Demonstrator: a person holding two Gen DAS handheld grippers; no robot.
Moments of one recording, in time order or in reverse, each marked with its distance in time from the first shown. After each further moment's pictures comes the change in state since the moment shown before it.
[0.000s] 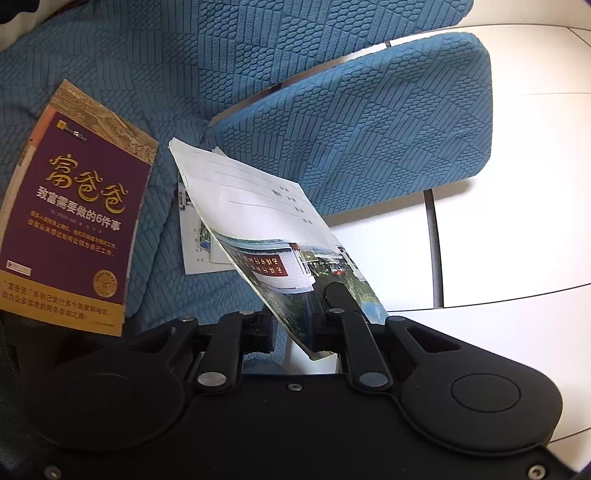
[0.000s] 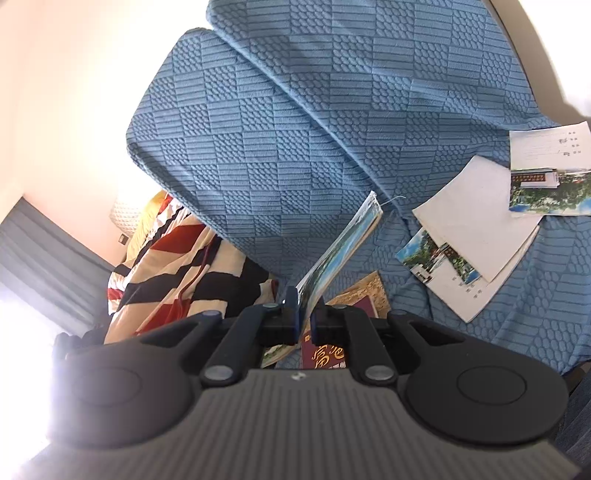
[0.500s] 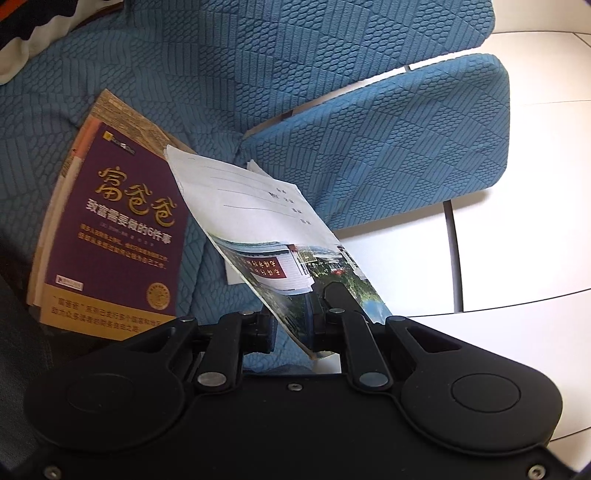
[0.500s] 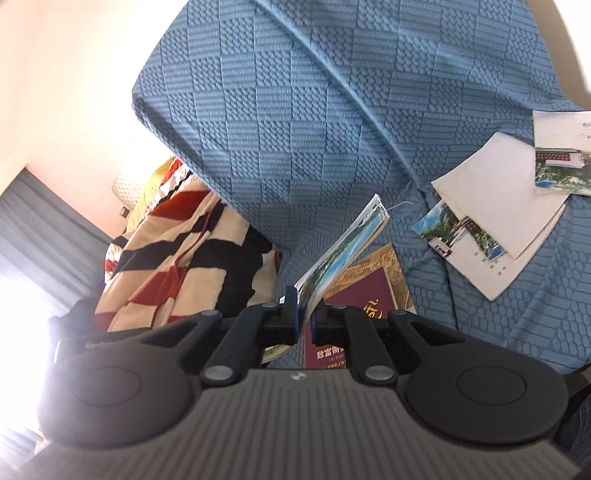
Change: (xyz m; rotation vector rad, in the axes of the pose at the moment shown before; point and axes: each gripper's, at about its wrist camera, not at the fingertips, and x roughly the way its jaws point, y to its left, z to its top) left arm -0.022 0.050 0.009 0.003 -0.024 0.039; right arm 0.040 0.009 -0.036 -0.057 0.059 0.005
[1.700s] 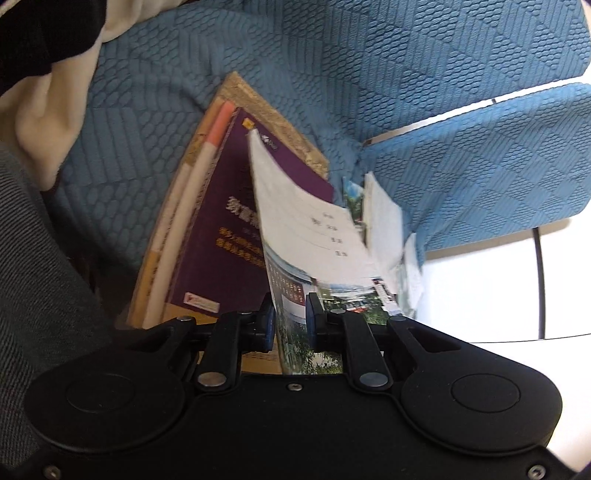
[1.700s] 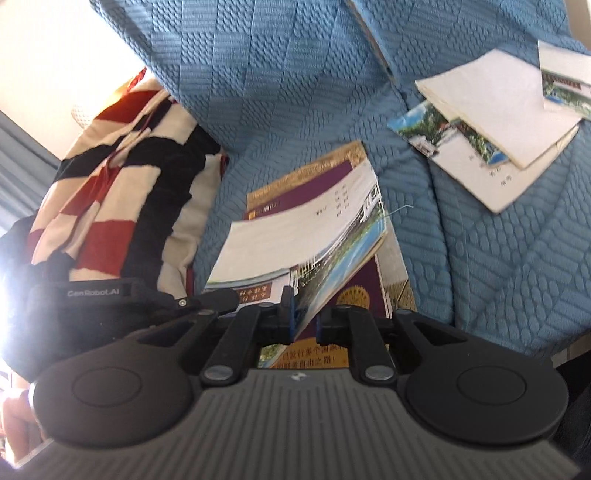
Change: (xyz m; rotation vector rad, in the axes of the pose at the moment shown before) left arm 0.028 0.103 0.004 -0.084 -0.039 0.220; right arm 0.078 -0.025 -0.066 -0.076 0.222 -0.145
